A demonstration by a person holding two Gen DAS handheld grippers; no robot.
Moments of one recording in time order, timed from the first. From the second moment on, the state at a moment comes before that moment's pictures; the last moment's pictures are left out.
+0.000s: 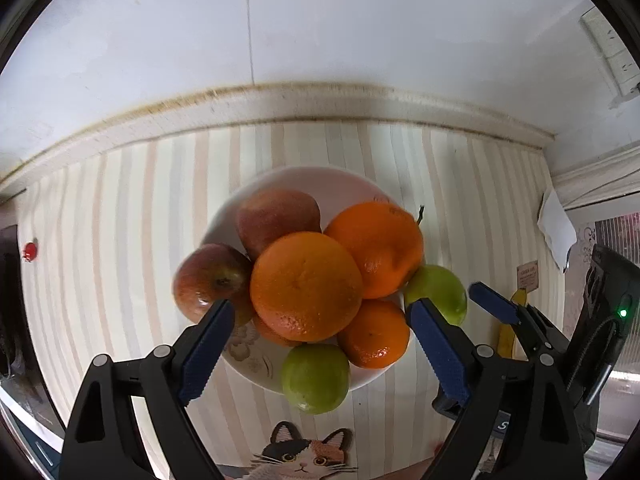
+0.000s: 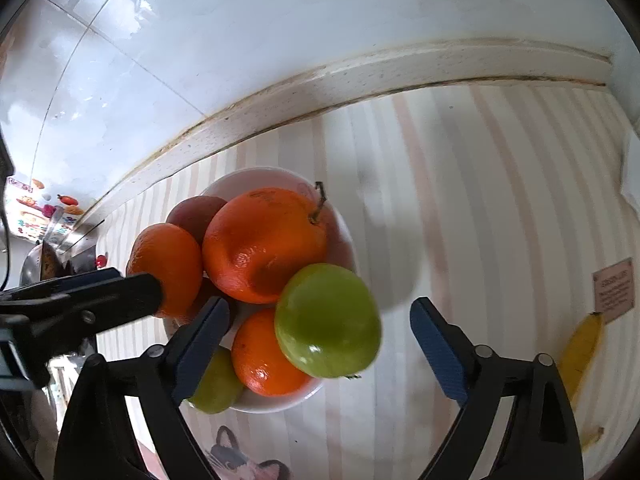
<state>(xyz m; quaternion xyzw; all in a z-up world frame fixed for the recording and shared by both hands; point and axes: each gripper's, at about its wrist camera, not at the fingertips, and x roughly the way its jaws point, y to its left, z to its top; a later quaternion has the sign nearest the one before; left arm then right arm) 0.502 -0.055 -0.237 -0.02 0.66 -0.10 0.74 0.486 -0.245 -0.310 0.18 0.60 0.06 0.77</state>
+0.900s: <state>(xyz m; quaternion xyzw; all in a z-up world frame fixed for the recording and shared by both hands) 0.363 -0.005 -0.151 -0.02 0.55 -0.05 0.83 0.366 -0.210 -0.179 0.09 0.54 0.05 0.84</state>
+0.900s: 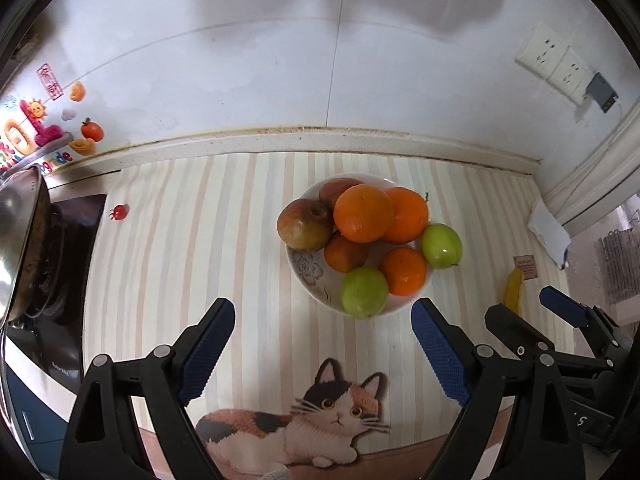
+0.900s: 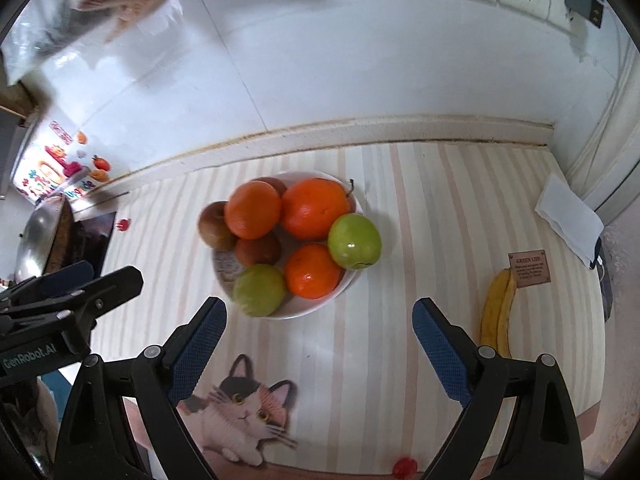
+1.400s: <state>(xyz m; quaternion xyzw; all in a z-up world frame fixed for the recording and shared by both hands) 0.320 -0.062 -0.173 0.00 0.59 -0.08 0.80 0.279 -0.310 -0.218 0.18 0.57 -0.02 0.80</state>
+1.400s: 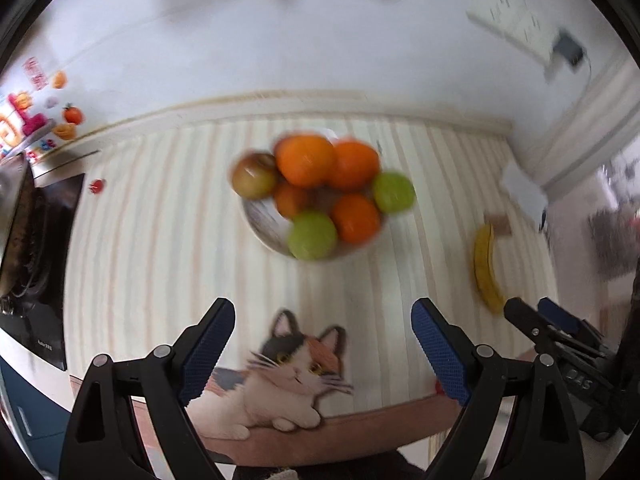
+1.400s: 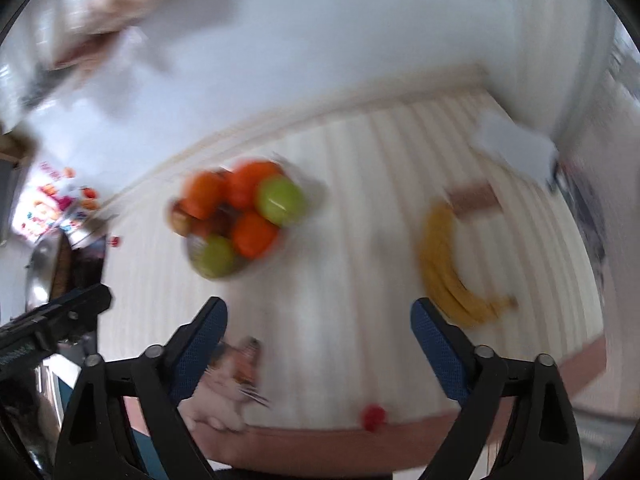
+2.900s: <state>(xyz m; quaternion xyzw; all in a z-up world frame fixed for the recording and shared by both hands) 0.388 -0.341 -0.347 0.07 0.74 -0.17 0.64 0.206 -0.489 -0.314 0.29 0.56 -0.15 0.76</state>
